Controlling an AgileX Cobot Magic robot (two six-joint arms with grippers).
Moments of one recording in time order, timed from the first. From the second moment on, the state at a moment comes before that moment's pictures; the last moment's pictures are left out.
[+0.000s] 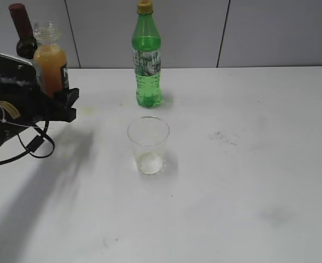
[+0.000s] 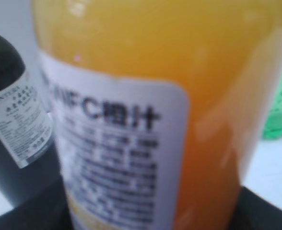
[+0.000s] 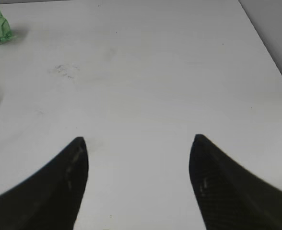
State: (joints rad) left arm -0.27 1.93 -0.67 0.05 -0.92 0.14; right arm -0.05 -0.01 -0.50 0.07 1.04 -0.10
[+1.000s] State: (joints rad) left arm -0.69 1.80 -0.58 -0.69 -0.84 1.06; right arm -0.05 -0.01 -0.50 0.07 1.04 -0.10
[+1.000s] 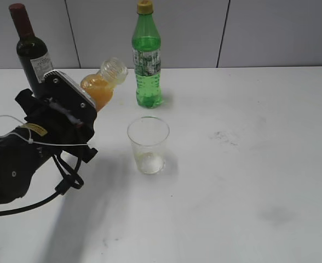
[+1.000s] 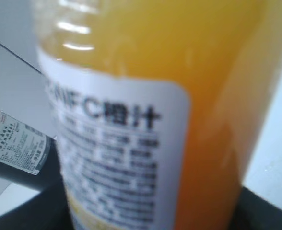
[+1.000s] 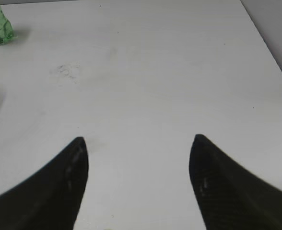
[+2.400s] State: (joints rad) left arm -0.70 1.80 -0.58 -0.81 -0.86 1.63; right arm -0.05 -0.01 -0.50 0.07 1.04 -0.10
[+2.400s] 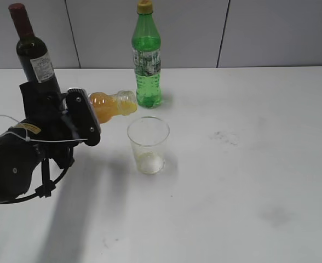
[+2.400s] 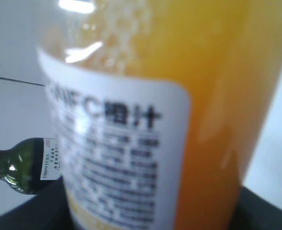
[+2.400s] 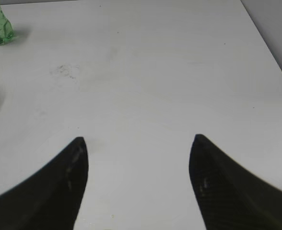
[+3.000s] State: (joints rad) left arm -0.70 1.80 -0.58 -0.84 -0.84 1.73; right arm -0.05 -0.01 -0.50 0.07 1.04 -0.10
